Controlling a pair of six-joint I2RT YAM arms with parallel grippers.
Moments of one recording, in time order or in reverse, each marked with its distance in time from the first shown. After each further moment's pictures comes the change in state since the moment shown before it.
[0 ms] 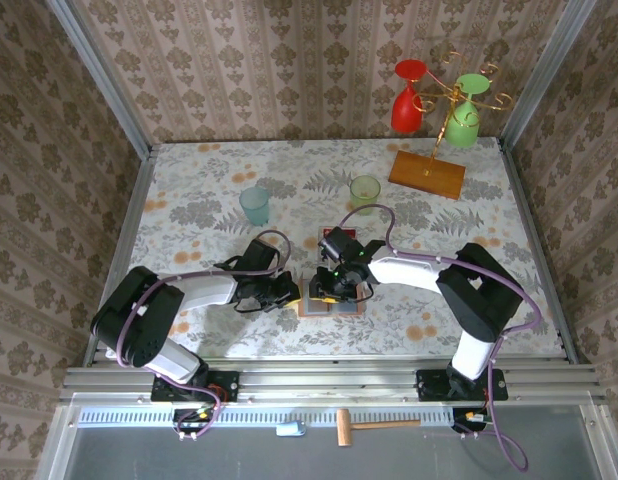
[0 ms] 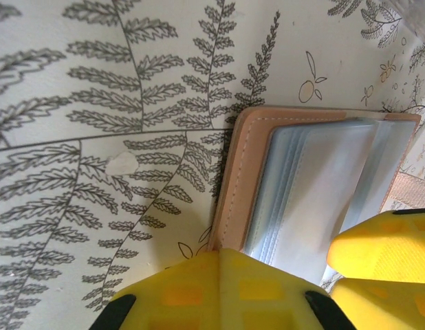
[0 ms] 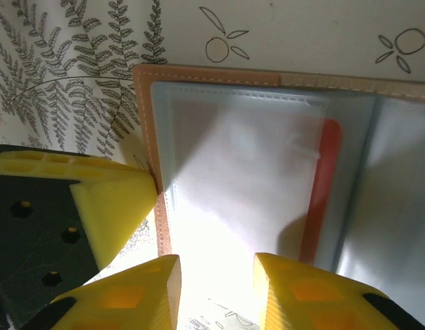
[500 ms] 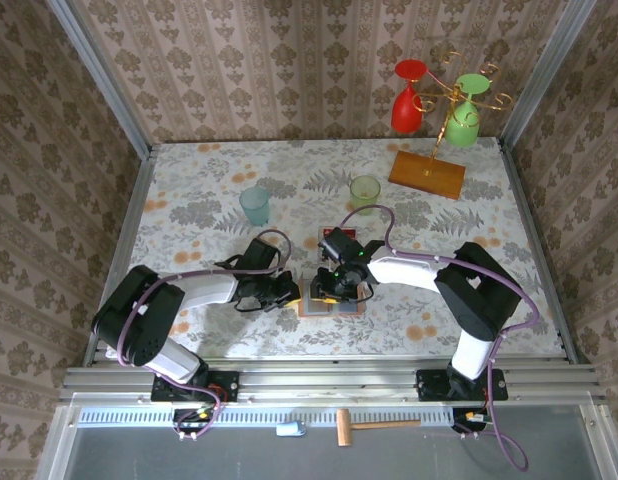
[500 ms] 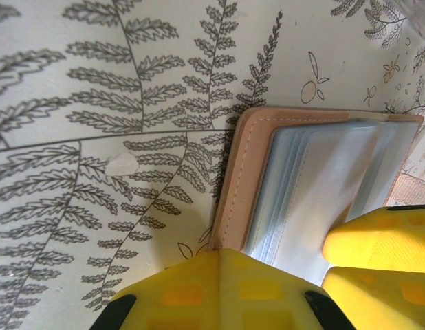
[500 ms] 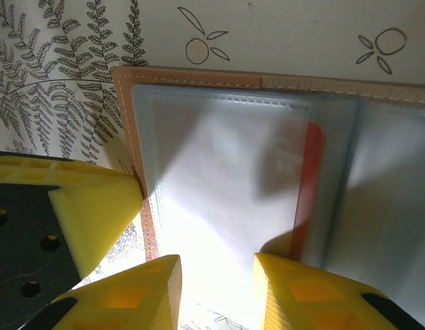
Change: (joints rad) left arm 0.000 0.006 0.014 -0.022 0.000 0.001; right arm -0.008 0.007 -0.001 -0.007 0.007 -0.002
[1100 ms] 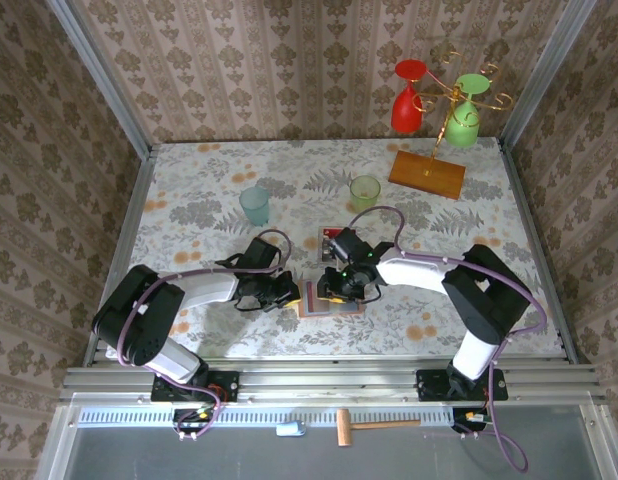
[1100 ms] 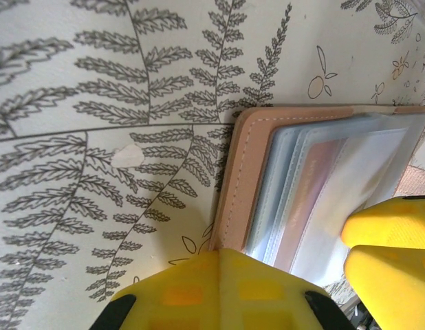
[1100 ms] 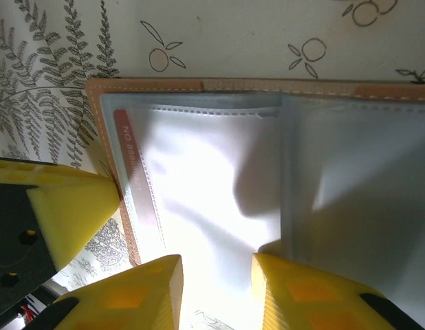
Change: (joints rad) left arm 0.000 0.002 0.019 -0.041 -0.003 0.000; right arm -0.040 -0.050 -0.074 0.045 -0.010 -0.014
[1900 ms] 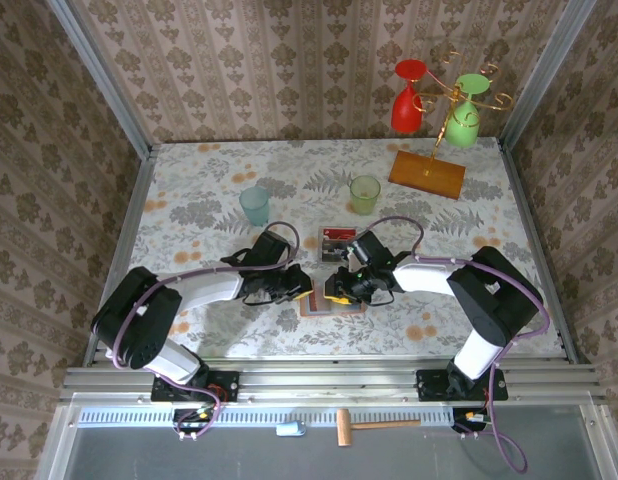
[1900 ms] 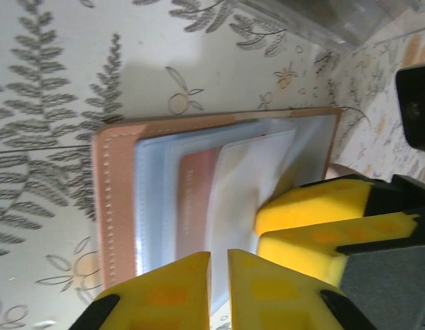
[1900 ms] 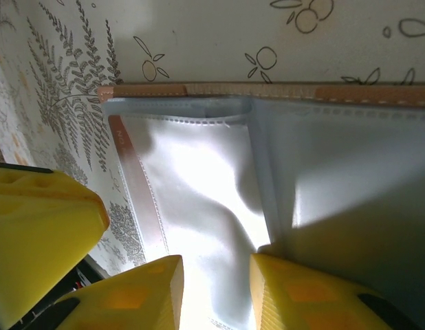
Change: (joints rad) left arm -0.068 -0.009 0.064 0.058 -0.011 -0.063; right arm -0.102 -0.039 -0.191 0.282 -0.185 0.044
